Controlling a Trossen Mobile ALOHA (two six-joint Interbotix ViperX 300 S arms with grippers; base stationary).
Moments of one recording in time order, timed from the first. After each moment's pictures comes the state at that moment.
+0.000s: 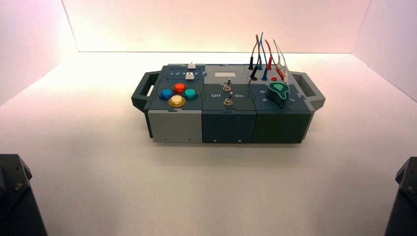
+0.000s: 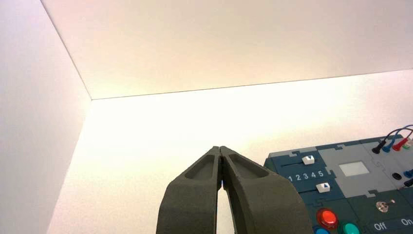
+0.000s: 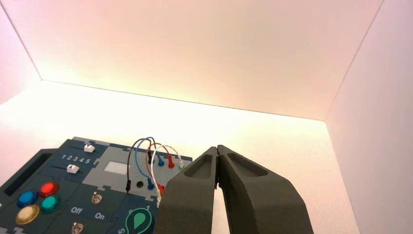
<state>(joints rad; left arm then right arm) -0.12 -0.96 1.09 -0.13 0.29 0.15 0.18 -1.36 1.18 -0.05 0.45 0.02</state>
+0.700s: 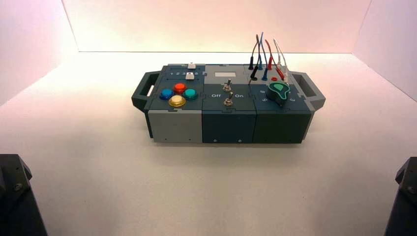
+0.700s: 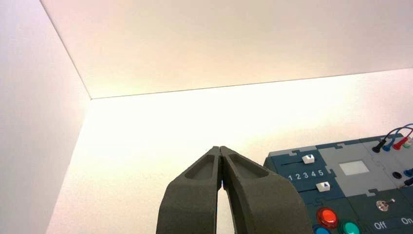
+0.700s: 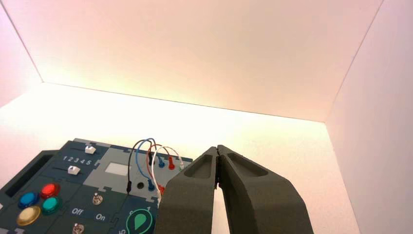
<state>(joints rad) -0.12 -0.95 1.09 -0.13 0.29 0.15 0.18 -1.37 1.18 -0.05 0.45 0.02</state>
